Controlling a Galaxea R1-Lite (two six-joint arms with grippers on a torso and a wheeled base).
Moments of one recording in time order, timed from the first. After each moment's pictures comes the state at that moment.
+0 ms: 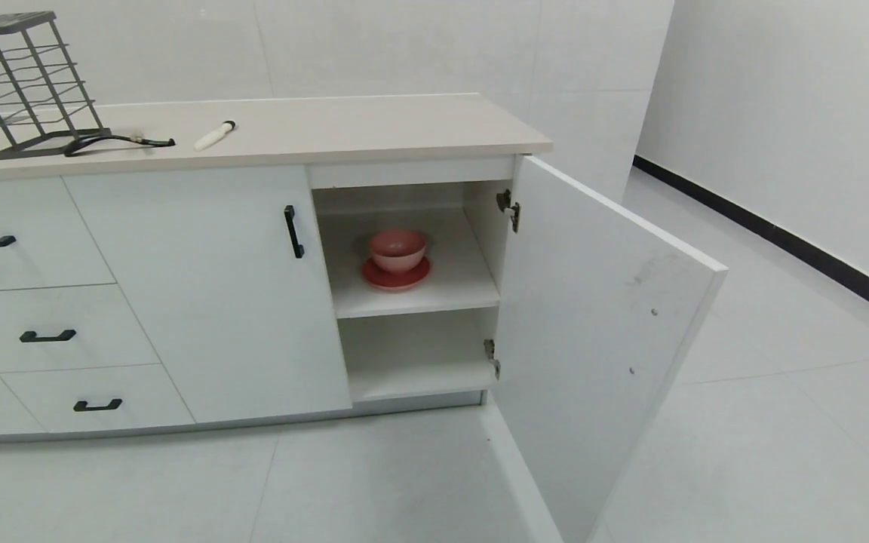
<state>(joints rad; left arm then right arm) 0.00 0.00 0.00 0.00 0.00 0.00 0.00 0.04 -0.14 -0.06 0.20 0.01</state>
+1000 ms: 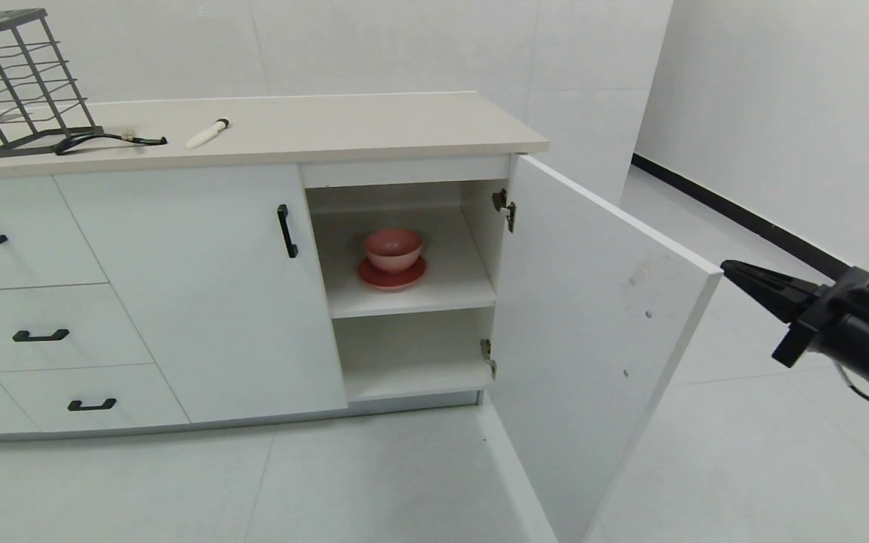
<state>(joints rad) 0.00 0.00 0.00 0.00 0.00 0.00 -0.02 1.63 -0.29 -1.37 0.57 -0.16</state>
